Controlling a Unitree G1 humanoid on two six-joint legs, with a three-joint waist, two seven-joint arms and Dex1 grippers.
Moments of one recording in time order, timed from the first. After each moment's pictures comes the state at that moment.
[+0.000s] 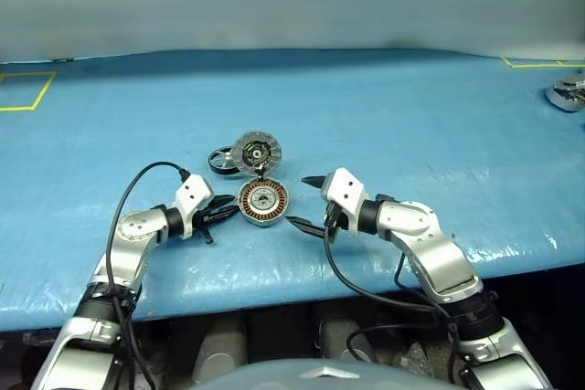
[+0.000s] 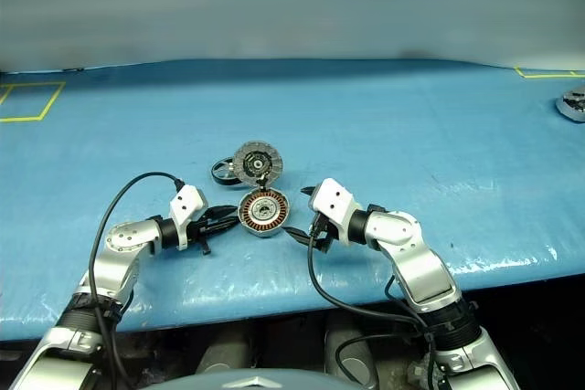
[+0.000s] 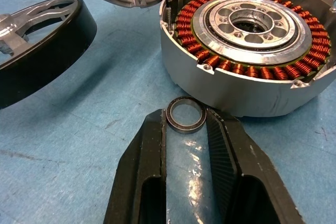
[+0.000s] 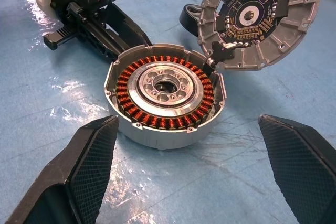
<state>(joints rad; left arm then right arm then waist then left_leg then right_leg) -0.22 0.51 -0.09 0.29 -0.16 0.02 -0.94 -0.22 -0.42 0.26 -0.26 0.09 0.38 0.81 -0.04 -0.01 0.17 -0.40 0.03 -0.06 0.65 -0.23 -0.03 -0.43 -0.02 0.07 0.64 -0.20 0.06</state>
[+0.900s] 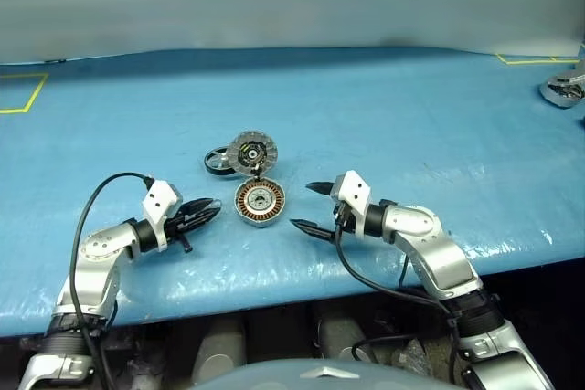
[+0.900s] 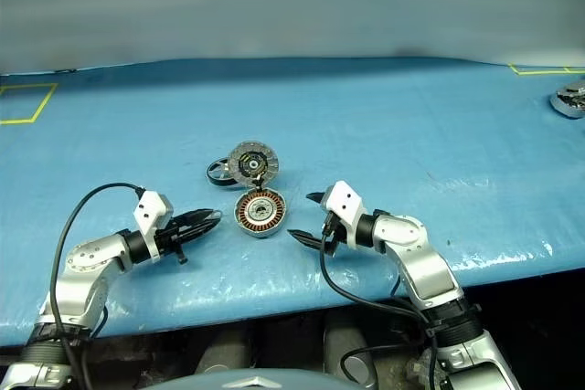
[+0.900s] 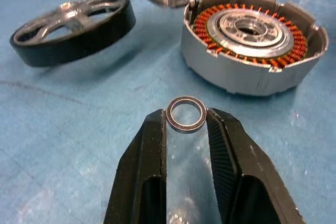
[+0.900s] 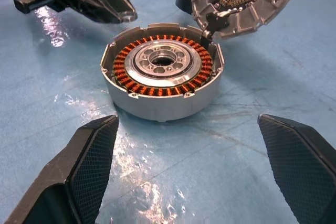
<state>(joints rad) -0.07 0.55 0.05 0.07 -0.34 0.11 -0.95 -0.20 -0.42 0.23 -0.09 0.19 0.27 0.87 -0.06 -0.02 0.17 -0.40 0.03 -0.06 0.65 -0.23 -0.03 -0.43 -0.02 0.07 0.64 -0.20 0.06</state>
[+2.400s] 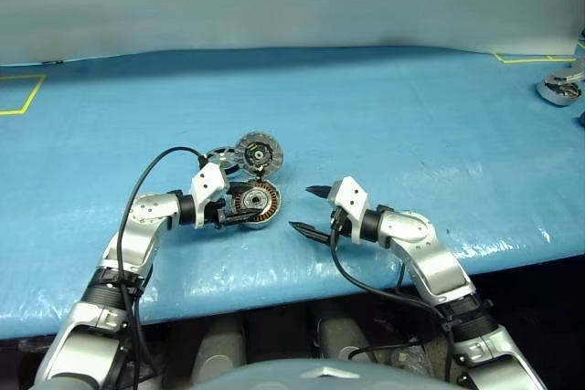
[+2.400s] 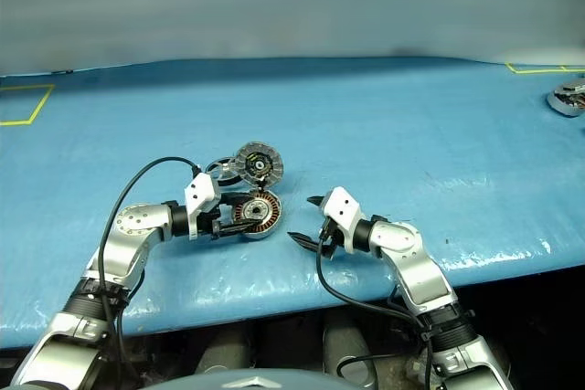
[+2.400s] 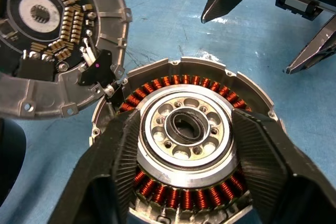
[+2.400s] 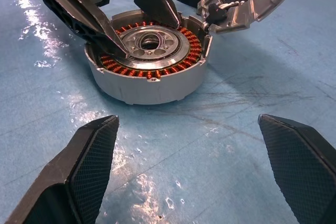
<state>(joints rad) -0.29 0.51 -0.14 0.19 -0.21 0.10 -1.05 -0.18 -0.39 0.24 -0.06 0.14 0.22 0.83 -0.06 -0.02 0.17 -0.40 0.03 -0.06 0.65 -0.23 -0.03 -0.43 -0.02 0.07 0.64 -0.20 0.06</state>
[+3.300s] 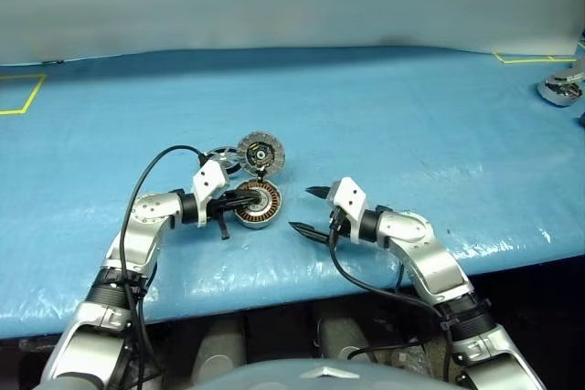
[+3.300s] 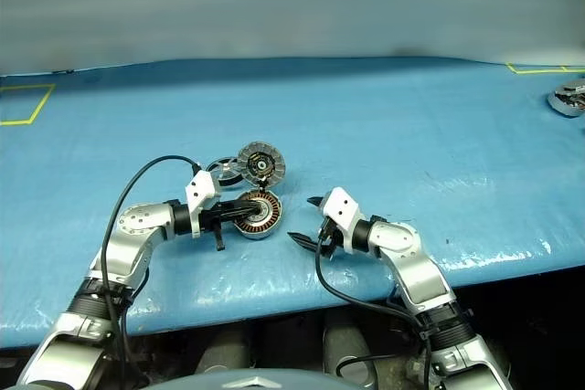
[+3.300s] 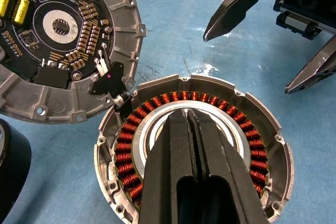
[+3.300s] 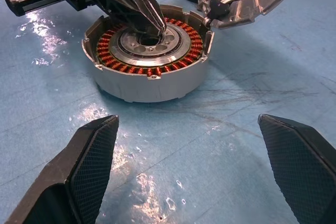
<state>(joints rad) -0.30 0.50 -0.14 0.19 -0.19 0.11 -1.05 -0.19 -0.39 0.25 -0.04 0.14 0.22 0.82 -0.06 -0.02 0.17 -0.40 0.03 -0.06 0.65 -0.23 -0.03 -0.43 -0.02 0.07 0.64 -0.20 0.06</state>
